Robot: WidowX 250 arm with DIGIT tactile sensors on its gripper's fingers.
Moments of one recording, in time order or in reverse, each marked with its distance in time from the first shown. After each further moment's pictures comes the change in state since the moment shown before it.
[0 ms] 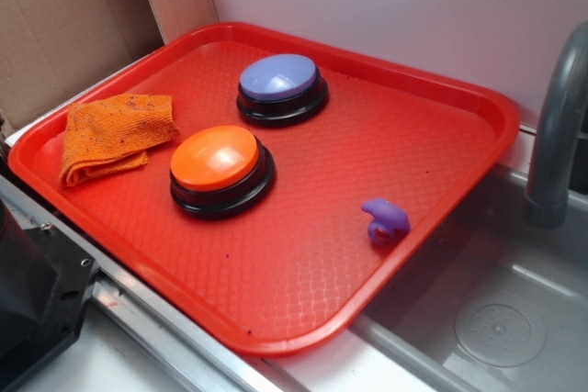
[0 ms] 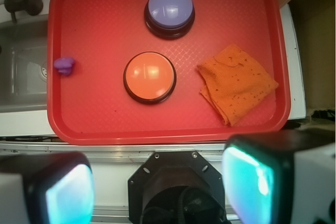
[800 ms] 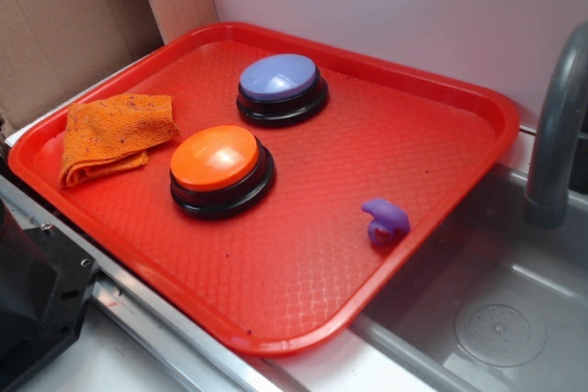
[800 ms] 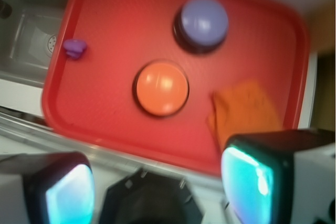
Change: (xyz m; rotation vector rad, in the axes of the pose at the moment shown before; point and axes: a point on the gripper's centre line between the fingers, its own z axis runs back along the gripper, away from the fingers) arm 0.035 -0.022 -0.032 0.057 0.014 -0.399
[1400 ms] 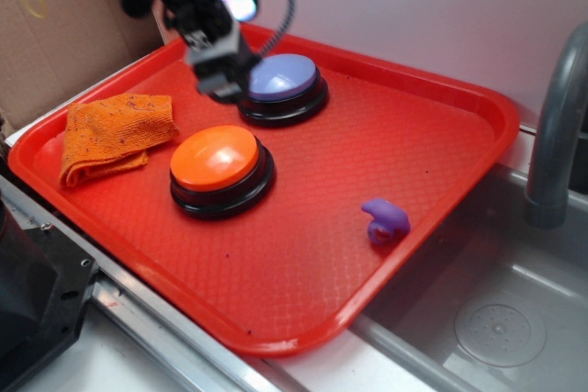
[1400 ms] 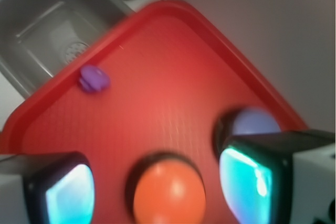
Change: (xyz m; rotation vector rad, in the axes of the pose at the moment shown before) arm 0.071 -0.034 -0.080 0.046 -0.231 -0.544
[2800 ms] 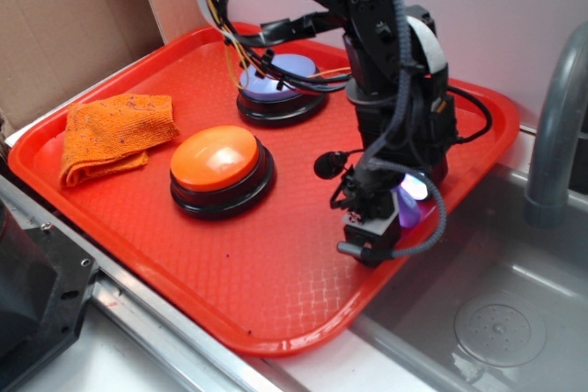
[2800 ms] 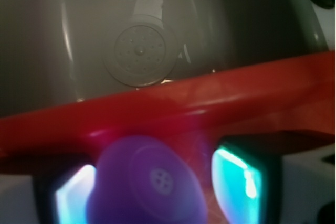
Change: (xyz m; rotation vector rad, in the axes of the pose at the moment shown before) arm 0.055 -0.054 -0.129 -0.238 0.043 -0.437
